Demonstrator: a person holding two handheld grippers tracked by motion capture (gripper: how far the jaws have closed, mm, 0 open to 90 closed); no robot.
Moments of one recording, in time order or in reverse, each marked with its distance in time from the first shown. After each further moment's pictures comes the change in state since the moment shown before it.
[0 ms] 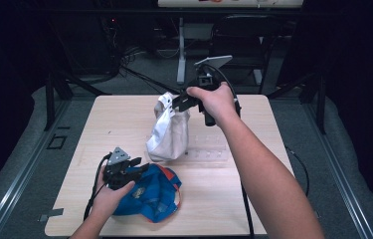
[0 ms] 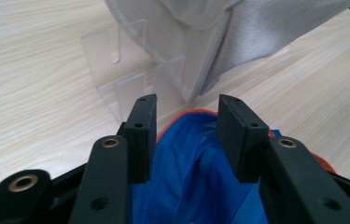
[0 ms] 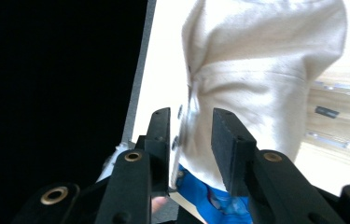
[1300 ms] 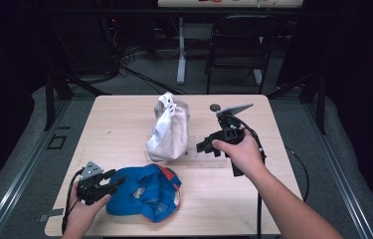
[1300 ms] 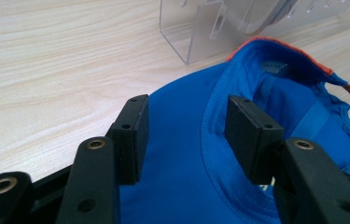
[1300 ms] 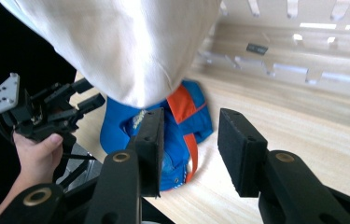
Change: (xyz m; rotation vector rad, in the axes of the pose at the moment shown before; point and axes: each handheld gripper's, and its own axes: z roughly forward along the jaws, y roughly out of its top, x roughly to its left) left arm 0.034 -0.055 -0.039 0.018 0.091 -0.075; right arm -0.089 -0.099 0.012 -0.022 -0.093 -0.116
